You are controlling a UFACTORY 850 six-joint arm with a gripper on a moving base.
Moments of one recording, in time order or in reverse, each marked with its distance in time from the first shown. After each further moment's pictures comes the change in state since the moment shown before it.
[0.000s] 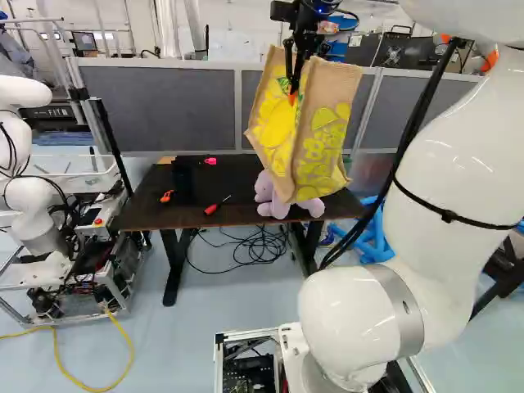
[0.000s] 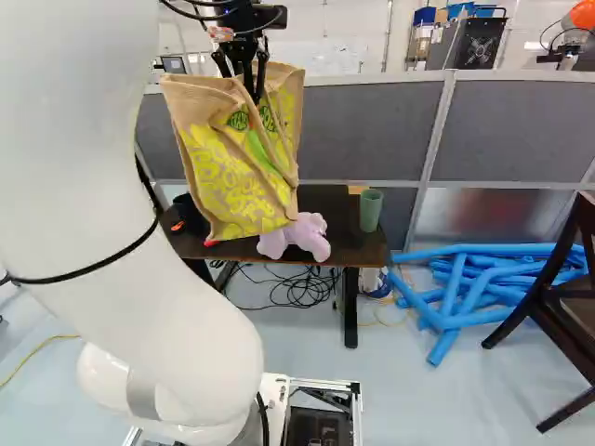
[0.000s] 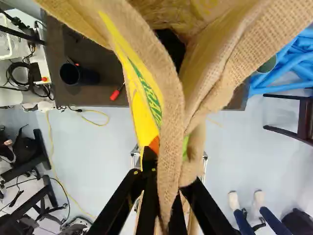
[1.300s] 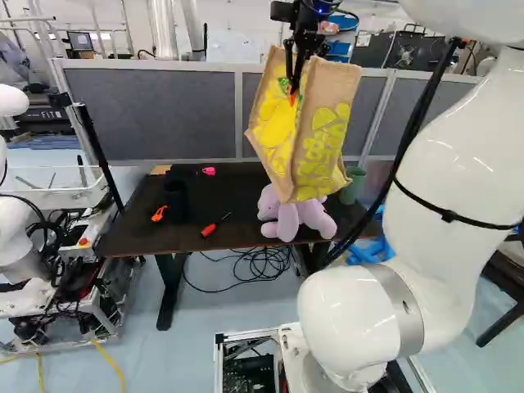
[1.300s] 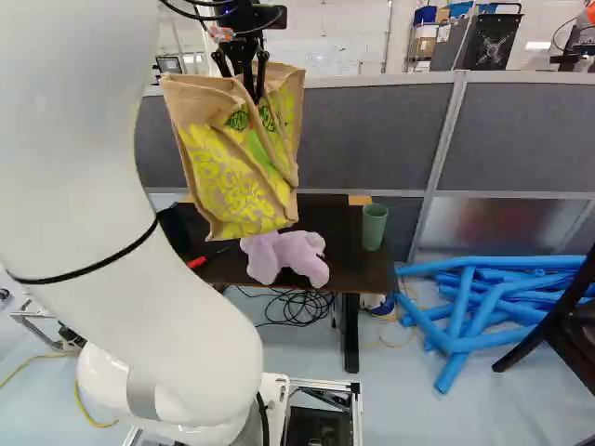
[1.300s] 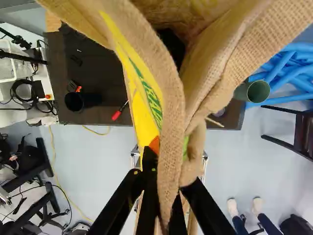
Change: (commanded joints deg) arm 0.0 0.0 0.0 0.0 0.0 0.0
